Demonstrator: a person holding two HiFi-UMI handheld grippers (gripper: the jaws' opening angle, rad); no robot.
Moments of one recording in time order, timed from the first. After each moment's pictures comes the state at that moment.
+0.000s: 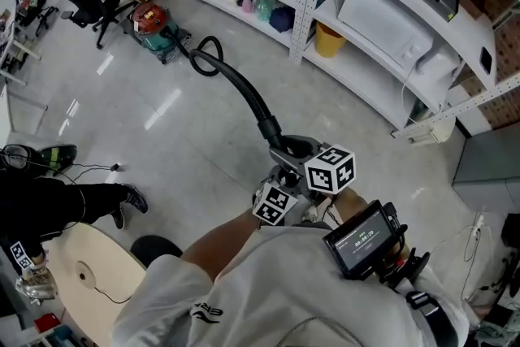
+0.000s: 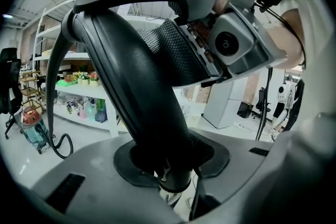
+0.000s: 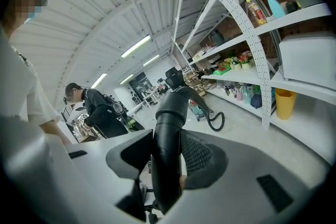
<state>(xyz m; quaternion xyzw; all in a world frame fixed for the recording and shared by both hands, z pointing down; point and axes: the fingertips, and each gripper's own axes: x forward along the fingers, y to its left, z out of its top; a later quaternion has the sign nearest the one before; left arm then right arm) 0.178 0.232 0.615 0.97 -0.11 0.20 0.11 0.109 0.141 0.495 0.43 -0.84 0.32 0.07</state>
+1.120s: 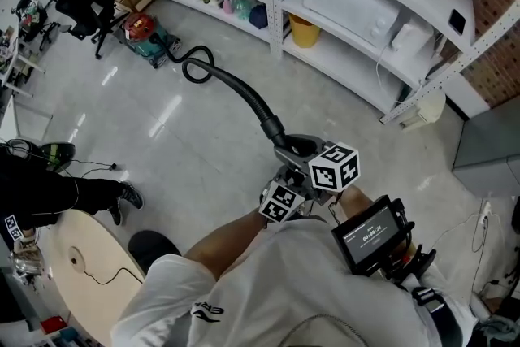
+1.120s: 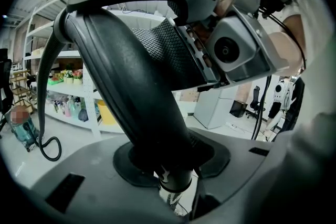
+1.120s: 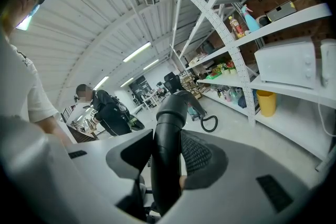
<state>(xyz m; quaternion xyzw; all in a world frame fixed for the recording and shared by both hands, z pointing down) 0.293 0.384 0.608 0.97 -0.09 0.21 0.10 0.223 0.291 0.497 0.44 -0.84 0.31 0.05</state>
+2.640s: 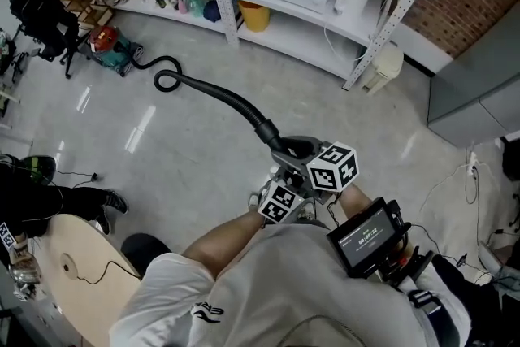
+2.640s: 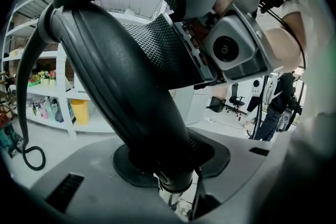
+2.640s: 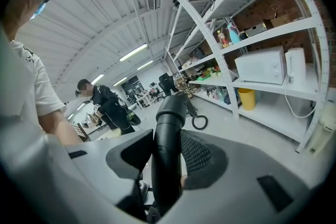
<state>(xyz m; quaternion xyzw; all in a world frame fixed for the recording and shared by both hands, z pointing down) 0.301 0.591 0.613 0.97 0.01 0.21 0.09 0.237 0.484 0.493 0.49 -0.82 0.30 0.06</state>
